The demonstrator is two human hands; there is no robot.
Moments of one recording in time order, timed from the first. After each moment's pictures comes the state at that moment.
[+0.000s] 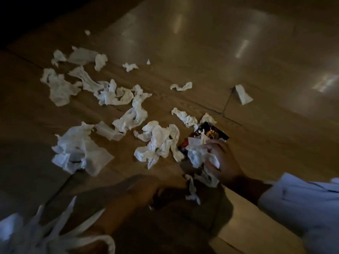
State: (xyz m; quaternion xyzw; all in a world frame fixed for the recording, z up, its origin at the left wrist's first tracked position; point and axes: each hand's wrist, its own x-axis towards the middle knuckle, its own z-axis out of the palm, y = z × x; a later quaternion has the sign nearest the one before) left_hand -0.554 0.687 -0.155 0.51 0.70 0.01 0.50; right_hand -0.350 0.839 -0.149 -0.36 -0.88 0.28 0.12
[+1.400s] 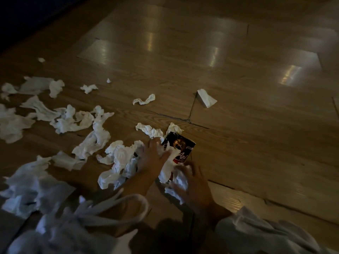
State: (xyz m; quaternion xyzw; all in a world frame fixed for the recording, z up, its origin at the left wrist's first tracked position) left_hand -0.493 0.832 -0.164 0.46 0.79 0.26 0.32; right_hand -0.325 0.815 -0.193 -0.47 -0.83 0.26 0.15
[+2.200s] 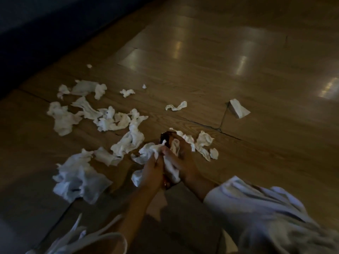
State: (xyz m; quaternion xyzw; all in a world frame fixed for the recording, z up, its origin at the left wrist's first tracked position) left_hand -0.527 0.771 -0.102 0.25 0.81 0.38 0.36; right_hand -0.460 0.839 -0.129 -0.42 -0.65 0.59 0.24
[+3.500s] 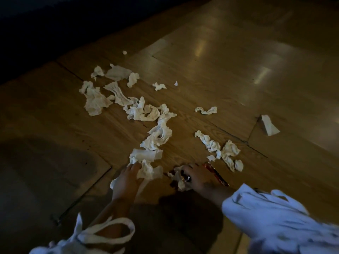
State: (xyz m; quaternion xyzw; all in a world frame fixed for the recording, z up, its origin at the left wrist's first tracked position) left_hand -0.633 0.667 -0.164 0.33 0.89 0.18 0.26; right_hand -0.478 0.831 -0.164 -0.27 -0.92 0.22 -0.19
